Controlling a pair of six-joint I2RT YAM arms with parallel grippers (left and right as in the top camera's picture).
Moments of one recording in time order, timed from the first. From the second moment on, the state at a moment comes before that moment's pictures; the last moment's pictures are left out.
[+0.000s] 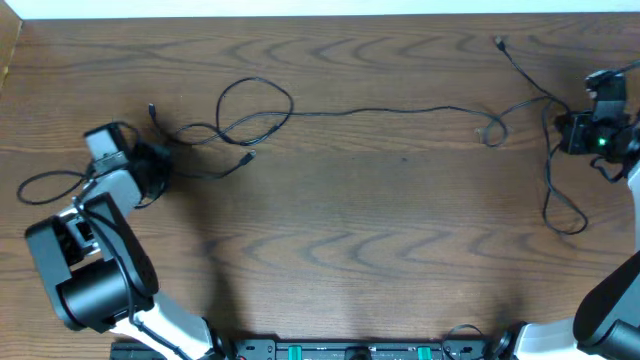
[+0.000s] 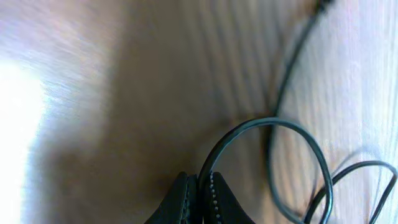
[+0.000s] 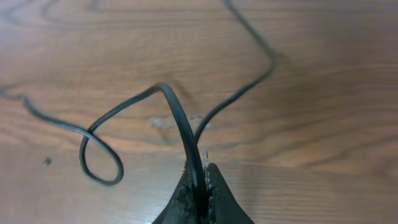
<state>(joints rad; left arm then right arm) 0.45 1.86 0.94 -0.10 0.27 -0.82 -0.47 1.64 1.22 -0.53 -0.50 -0.30</state>
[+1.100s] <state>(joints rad) 0.71 1.85 0.96 -0.19 0.28 -0.69 -0.48 1.64 1.22 -0.38 -0.16 0.07</state>
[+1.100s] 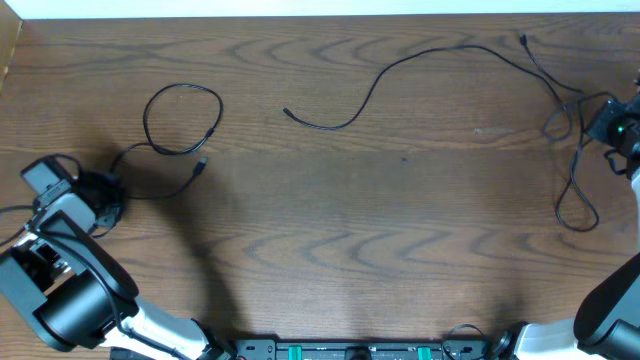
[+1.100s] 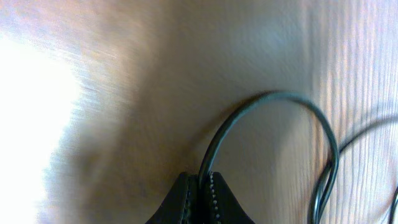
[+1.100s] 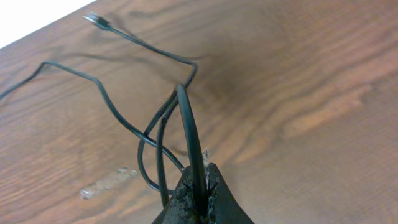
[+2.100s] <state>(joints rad) 0.37 1.85 0.97 -0.26 0.31 -0.40 -0.67 1.64 1.25 0.06 0.43 -0.13</state>
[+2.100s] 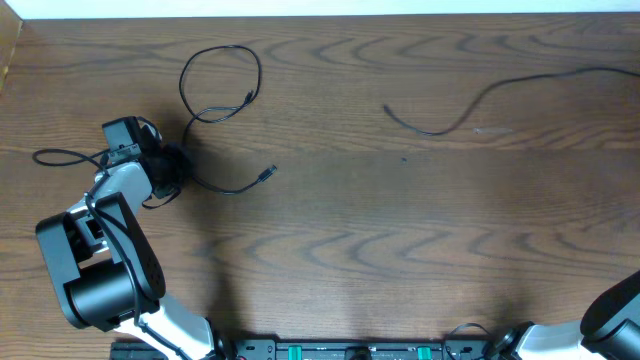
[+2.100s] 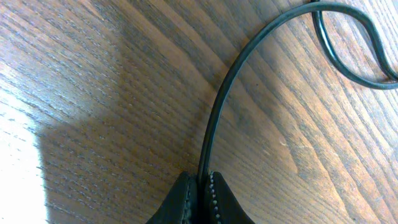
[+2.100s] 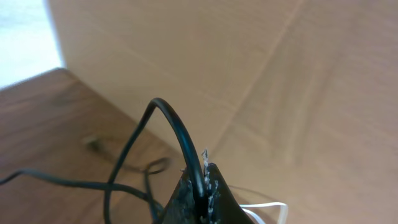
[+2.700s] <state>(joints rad) 0.37 1.84 0.98 -0.29 0.31 -0.40 -0.53 1.85 1.26 -0.08 0.20 -0.13</state>
